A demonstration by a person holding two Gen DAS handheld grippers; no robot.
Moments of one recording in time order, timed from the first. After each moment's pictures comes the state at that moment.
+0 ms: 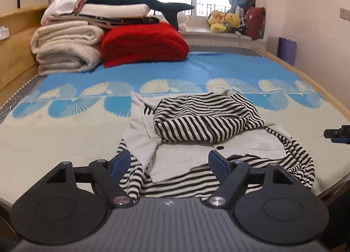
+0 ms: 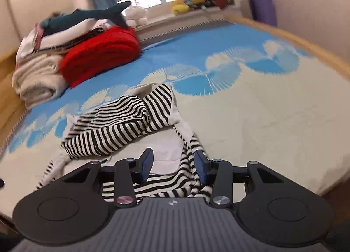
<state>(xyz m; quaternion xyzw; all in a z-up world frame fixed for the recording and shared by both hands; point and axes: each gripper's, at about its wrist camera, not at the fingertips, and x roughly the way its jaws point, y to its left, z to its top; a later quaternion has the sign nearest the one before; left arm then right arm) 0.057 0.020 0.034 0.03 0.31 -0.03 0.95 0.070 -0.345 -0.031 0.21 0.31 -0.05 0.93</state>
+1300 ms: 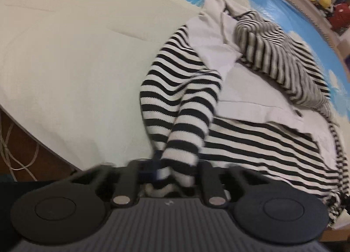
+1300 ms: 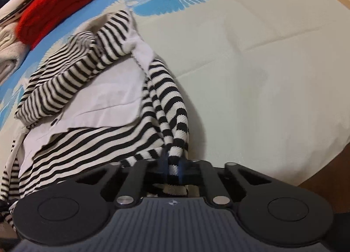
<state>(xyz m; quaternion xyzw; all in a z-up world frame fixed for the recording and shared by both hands) 0.142 0.116 -0.108 -0.18 0.54 0.09 0.82 0.133 -0.352 -0.127 0.23 0.47 -0.07 0.85</state>
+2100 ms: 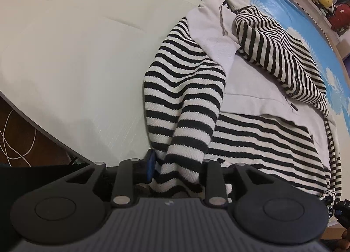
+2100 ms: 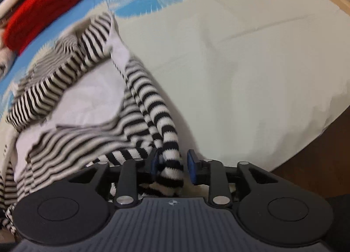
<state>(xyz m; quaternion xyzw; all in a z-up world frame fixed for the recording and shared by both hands) 0.137 0.119 -0.106 -0.19 0.56 0.08 0.80 0.117 -0.363 -0.135 0.24 0.50 -0.11 0.82</state>
